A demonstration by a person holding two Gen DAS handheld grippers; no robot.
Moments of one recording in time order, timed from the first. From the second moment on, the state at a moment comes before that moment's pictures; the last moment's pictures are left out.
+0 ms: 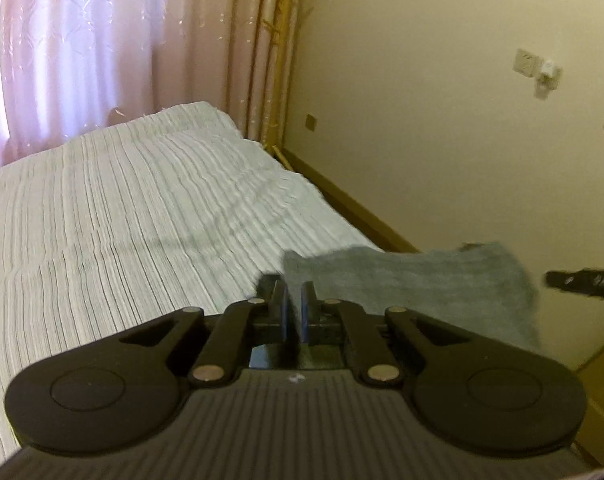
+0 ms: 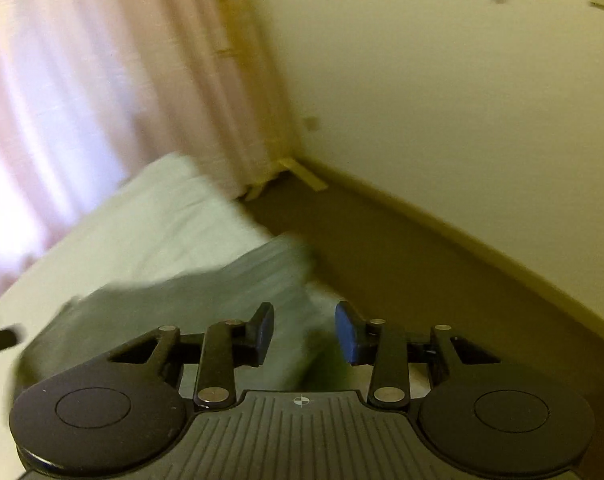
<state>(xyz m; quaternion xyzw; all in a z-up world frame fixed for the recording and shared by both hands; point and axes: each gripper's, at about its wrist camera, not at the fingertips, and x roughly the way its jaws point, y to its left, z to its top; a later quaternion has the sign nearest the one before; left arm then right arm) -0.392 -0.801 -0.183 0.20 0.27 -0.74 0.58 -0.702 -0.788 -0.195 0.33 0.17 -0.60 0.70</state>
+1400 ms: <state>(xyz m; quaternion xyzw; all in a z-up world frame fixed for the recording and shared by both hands) -0.435 -0.654 -0.111 0.31 0.30 -0.64 0.64 -0.639 -0.640 -0.143 0.36 0.25 -0.58 0.68</state>
